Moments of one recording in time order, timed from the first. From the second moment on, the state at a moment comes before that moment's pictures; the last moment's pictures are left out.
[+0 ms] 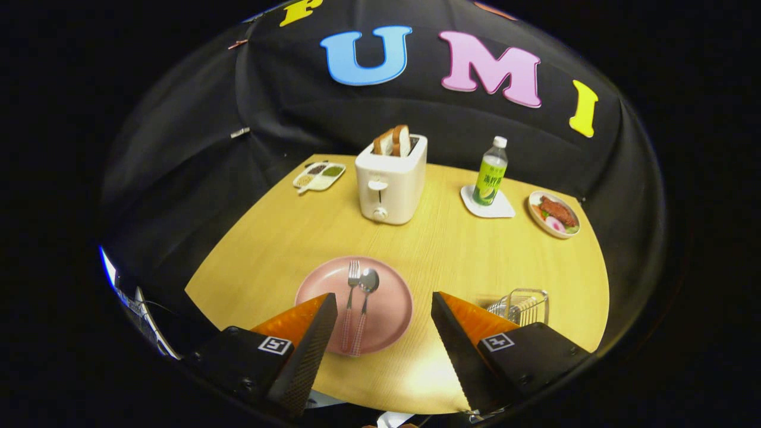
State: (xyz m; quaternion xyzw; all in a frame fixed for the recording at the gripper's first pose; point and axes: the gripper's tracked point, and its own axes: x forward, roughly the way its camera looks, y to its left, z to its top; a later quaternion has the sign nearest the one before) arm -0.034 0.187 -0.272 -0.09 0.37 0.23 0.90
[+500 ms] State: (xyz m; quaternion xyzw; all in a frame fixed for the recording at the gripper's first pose) arm -0.049 0.202 -0.355 -0.15 0.44 0.26 0.85
